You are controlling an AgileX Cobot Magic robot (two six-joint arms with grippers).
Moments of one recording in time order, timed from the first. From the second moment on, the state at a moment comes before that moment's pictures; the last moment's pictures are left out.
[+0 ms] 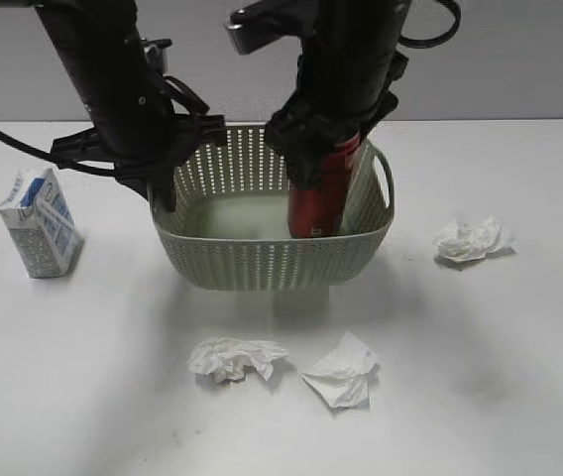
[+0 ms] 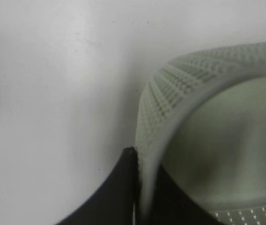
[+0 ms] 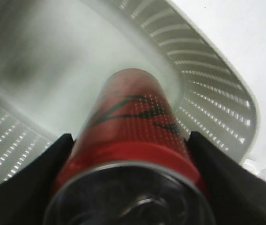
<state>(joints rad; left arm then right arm) -0.51 1.95 -1.56 -0.17 1.10 -0.42 0.66 2.04 -1.82 -0.05 1.17 -0.10</state>
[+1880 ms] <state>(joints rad) -0.51 2.11 -1.75 -0.24 1.16 -0.37 0.40 1.38 -1.67 -0.11 1.21 -0.03</state>
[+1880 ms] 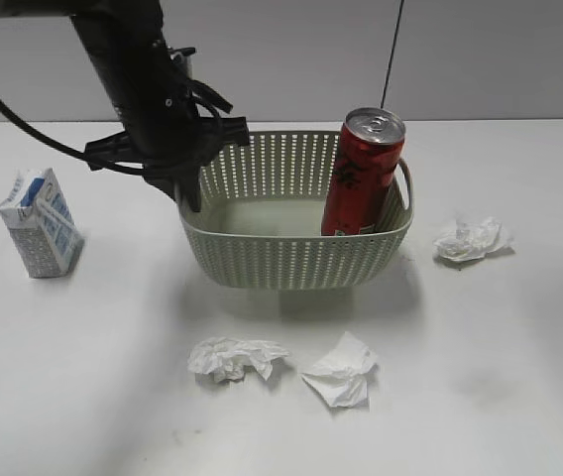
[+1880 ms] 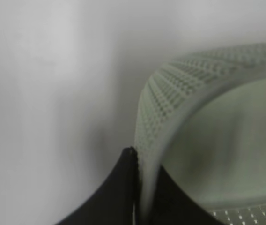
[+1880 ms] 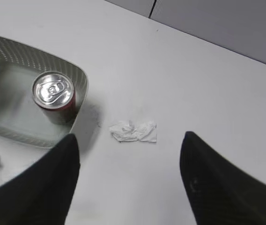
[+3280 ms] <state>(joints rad) -0.51 2.28 -1.88 -0.20 1.16 -0.32 0.40 0.20 -0.42 -0.14 0.97 0.09</state>
